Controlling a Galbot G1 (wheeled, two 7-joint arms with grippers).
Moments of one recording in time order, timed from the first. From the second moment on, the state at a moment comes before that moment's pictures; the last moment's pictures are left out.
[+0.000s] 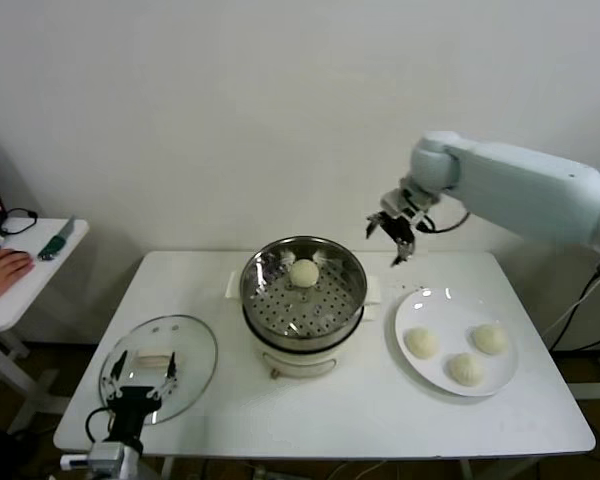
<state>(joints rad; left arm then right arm) 1.65 -1.44 -0.70 -1.98 0.01 -0.02 -0.02 0.65 0.88 -1.48 1.16 0.35 -0.05 -1.09</state>
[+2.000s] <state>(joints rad) 1.68 -1.45 -0.69 -1.97 0.03 -0.03 -0.02 0.29 0.87 -1.30 0.97 0.34 -0.21 -1.08</state>
